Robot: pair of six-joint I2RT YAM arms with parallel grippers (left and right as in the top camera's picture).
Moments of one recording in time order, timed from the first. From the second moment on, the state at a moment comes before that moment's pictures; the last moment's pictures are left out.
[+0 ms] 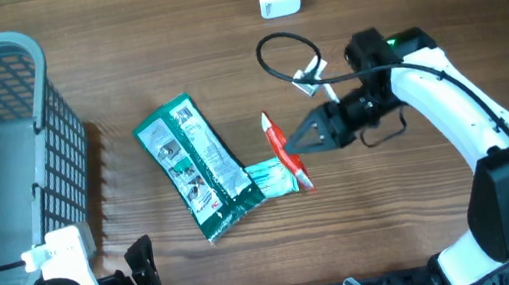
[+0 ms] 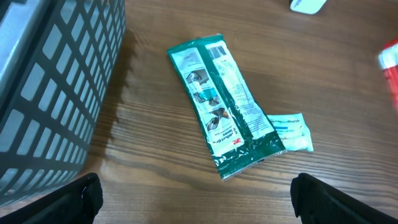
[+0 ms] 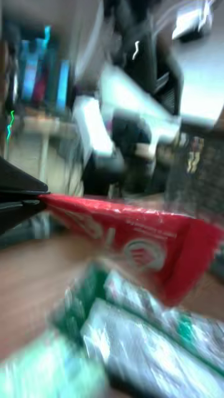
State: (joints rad) left arm -0.31 0.48 1.18 -1.46 -0.17 -0.42; right arm 0.26 1.74 1.28 -1.23 -1.27 -0.58
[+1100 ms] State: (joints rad) left arm -0.31 0.49 1.18 -1.46 -0.17 -0.42; right arm 0.26 2.41 1.86 0.27 -0.13 -0.39
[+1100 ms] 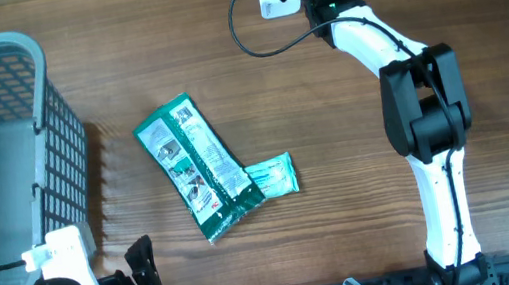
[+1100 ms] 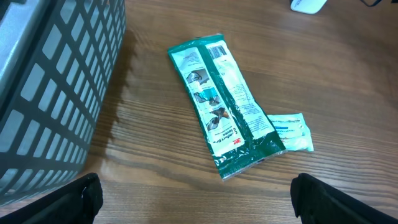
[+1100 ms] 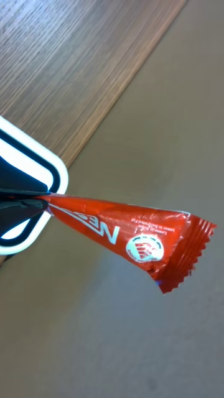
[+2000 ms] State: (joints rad) left arm -0.31 0.49 1.18 -1.46 -0.17 -0.42; right arm -0.53 2.23 1.77 -0.53 0.13 0.03
